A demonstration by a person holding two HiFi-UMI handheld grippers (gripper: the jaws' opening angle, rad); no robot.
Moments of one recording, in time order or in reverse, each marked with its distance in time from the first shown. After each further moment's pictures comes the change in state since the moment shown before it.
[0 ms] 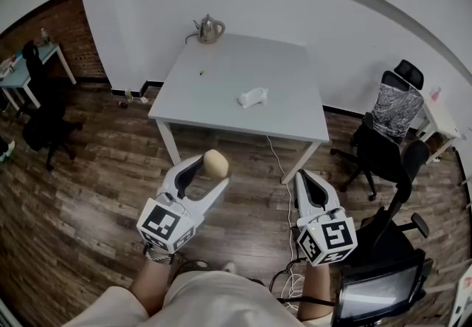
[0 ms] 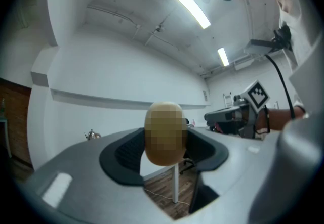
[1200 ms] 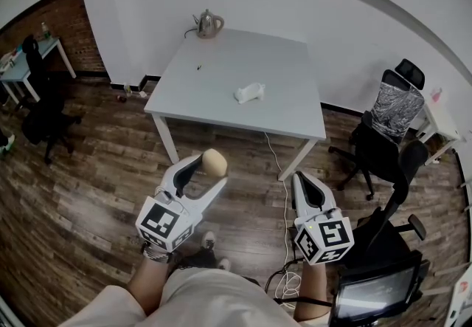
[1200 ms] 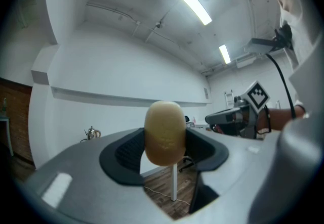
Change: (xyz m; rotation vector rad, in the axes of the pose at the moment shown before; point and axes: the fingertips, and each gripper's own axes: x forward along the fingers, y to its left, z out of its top) left arm 0.011 -0.014 -0.010 -0.008 0.031 0.011; right arm -0.006 -0.017 -0.022 0.044 0.054 0.007
